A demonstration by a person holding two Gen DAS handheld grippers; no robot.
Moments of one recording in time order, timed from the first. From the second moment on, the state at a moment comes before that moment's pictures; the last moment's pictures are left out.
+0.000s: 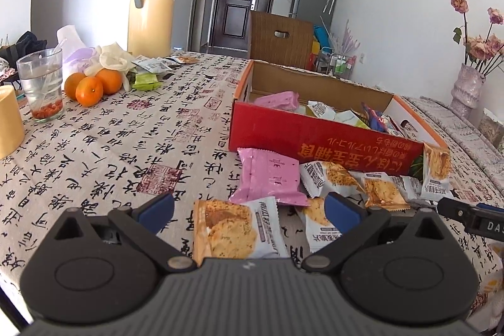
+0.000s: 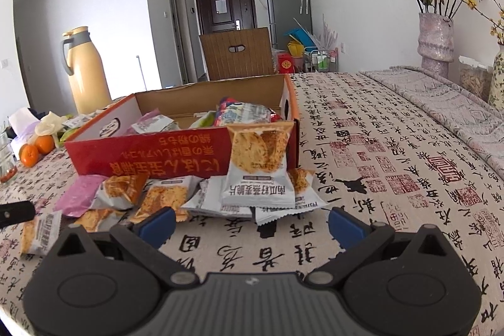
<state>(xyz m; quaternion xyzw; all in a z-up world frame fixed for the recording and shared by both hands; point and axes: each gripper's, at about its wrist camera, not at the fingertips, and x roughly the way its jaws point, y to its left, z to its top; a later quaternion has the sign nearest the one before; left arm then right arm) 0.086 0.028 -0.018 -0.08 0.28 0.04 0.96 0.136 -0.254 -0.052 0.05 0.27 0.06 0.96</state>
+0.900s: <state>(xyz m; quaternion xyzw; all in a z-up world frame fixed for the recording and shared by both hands) 0.098 0.026 -0.021 -0.07 0.29 0.04 0.95 0.203 -0.249 -0.045 0.05 0.26 0.05 0.96</state>
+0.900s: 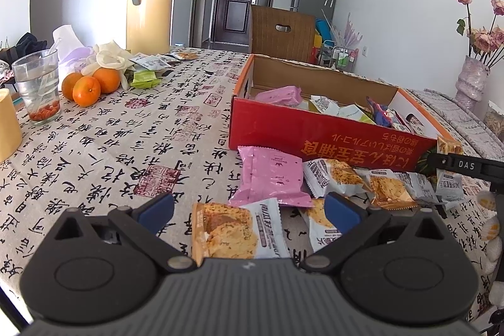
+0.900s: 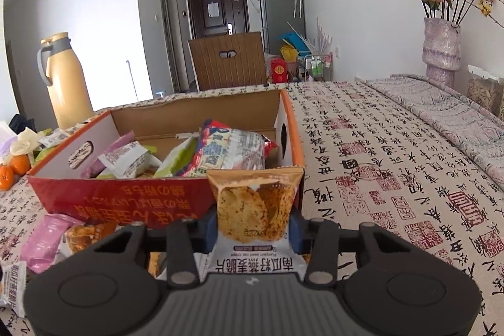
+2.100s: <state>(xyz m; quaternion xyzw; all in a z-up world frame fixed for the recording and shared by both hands) 0.111 0.022 -0.049 -0.05 0.34 0.07 0.94 0.134 -0.246 -0.058 0.05 0.25 0.10 0.96</state>
